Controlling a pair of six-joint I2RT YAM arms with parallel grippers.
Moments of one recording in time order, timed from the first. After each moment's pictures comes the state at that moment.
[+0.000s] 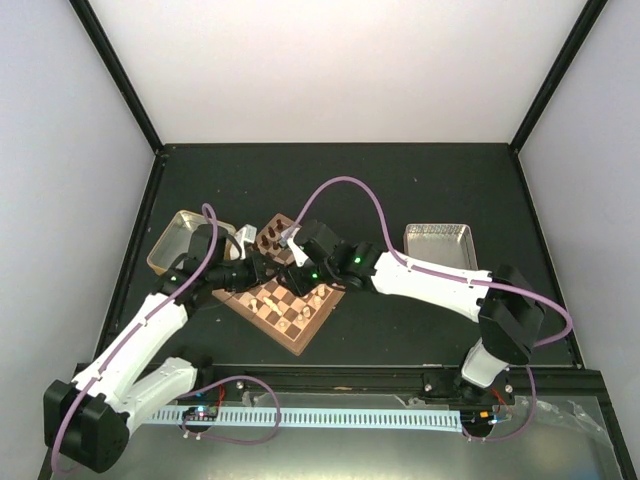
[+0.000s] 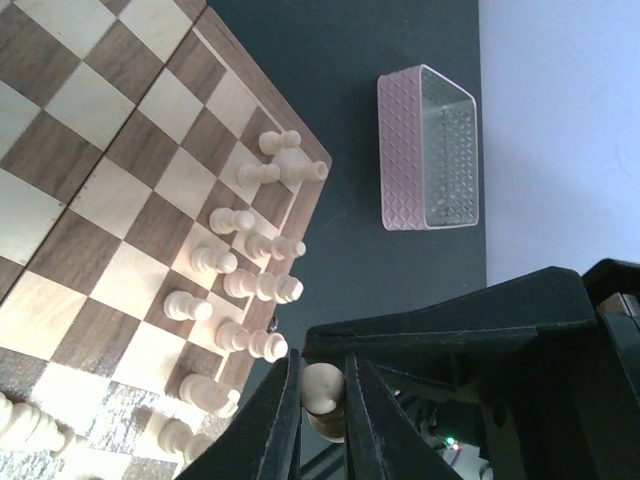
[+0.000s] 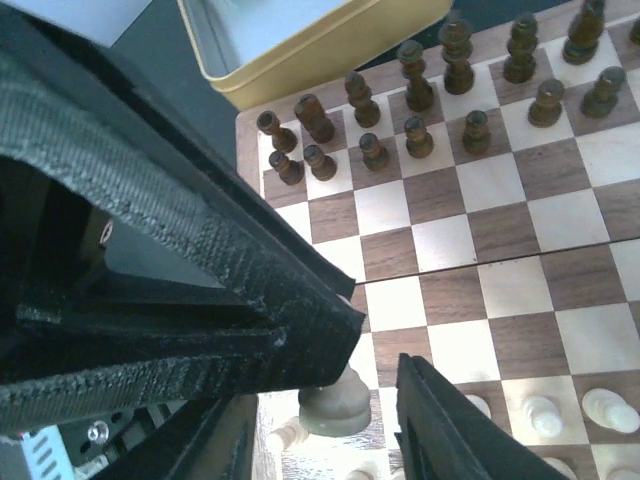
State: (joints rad) left arm -0.35 0.90 0.65 -0.46 0.58 -0.79; right arm 1.05 1.64 1.24 -0.39 -0.14 0.37
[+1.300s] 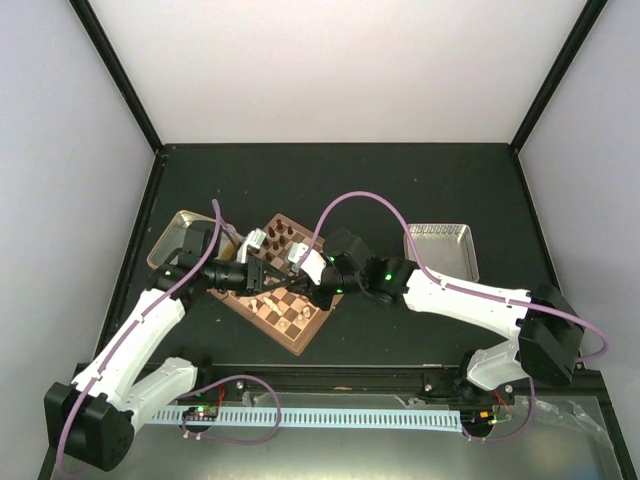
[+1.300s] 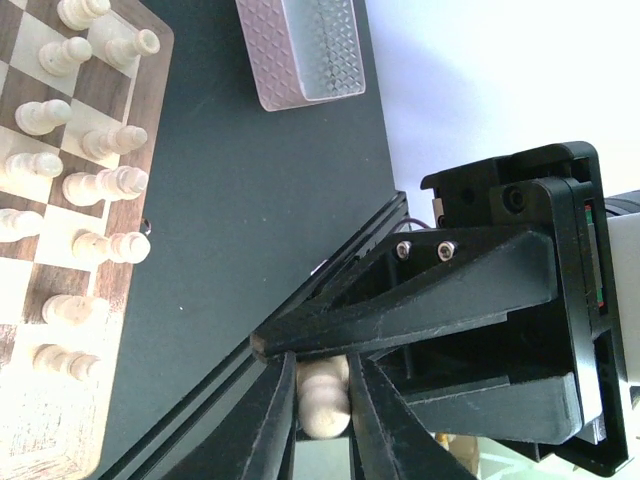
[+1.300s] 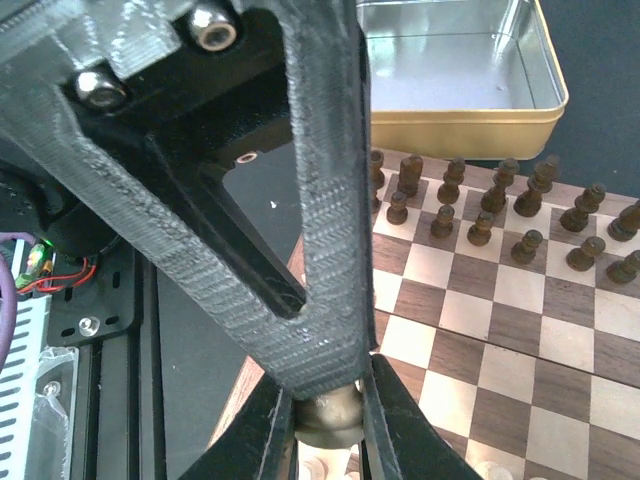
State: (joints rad) left arm -0.30 0.91 0.71 -0.59 0.97 -0.60; right arm 1.05 1.43 1.01 -0.18 -0.28 -0.08
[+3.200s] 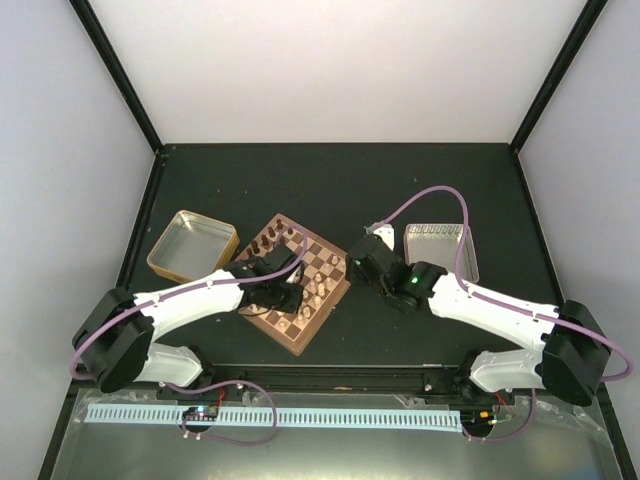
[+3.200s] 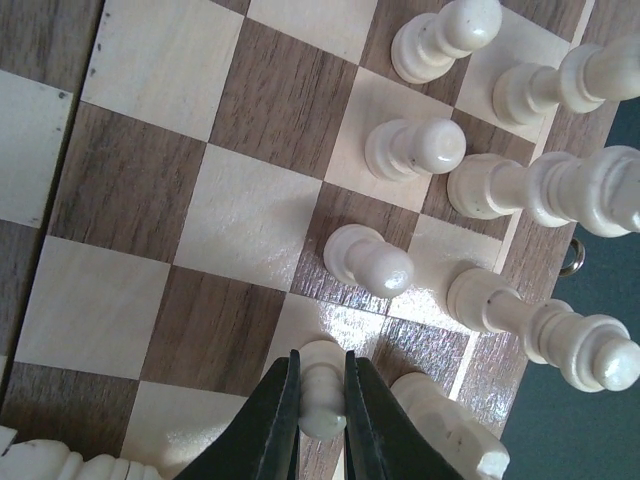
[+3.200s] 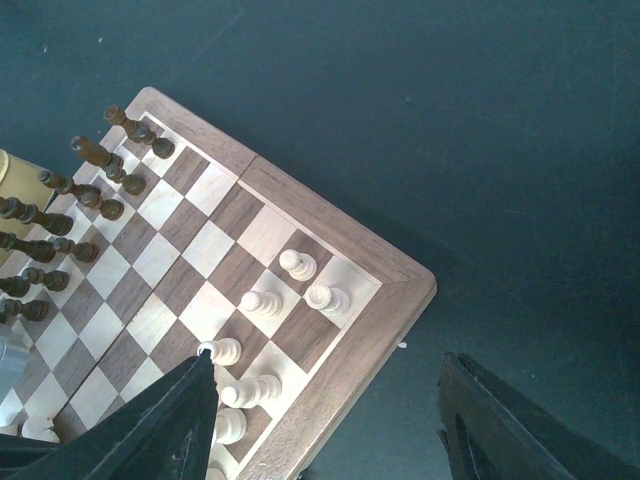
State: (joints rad) left arm -0.78 1.34 0.71 -0.54 0.08 -0.58; right arm 0.95 1.27 0.86 -0.40 0.38 0.83
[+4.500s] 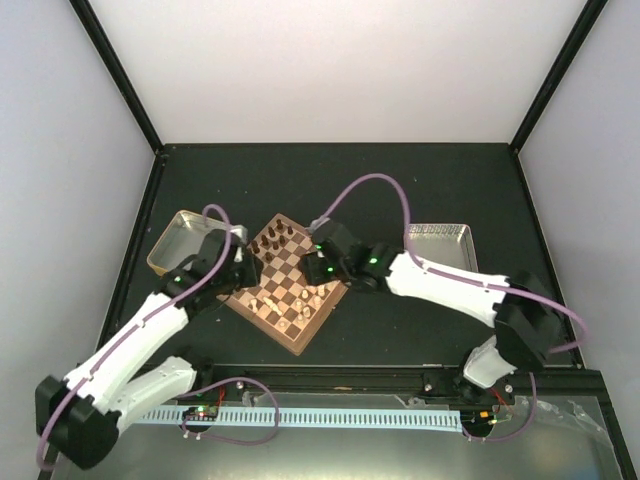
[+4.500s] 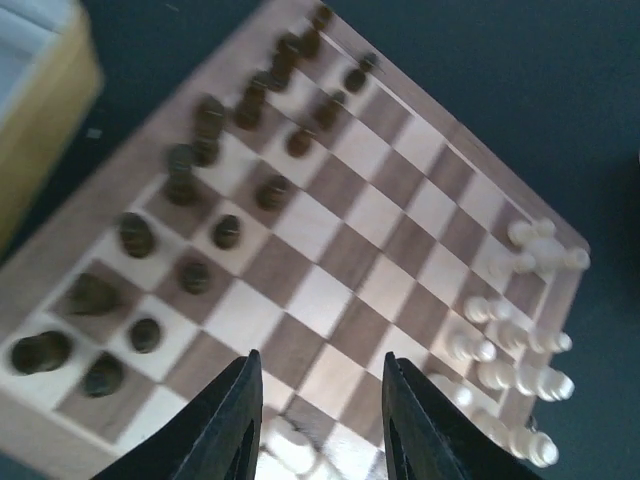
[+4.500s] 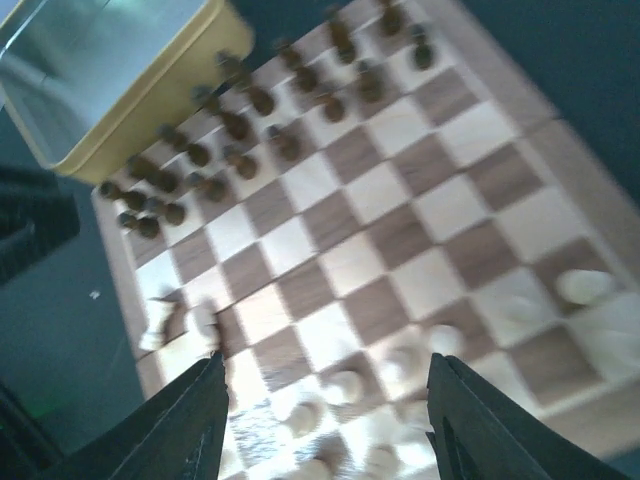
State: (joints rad) left arm -0.52 0.94 0.72 -0.63 -0.02 -0.61; right arm 0.99 1.52 1.11 -0.39 0.08 0.60
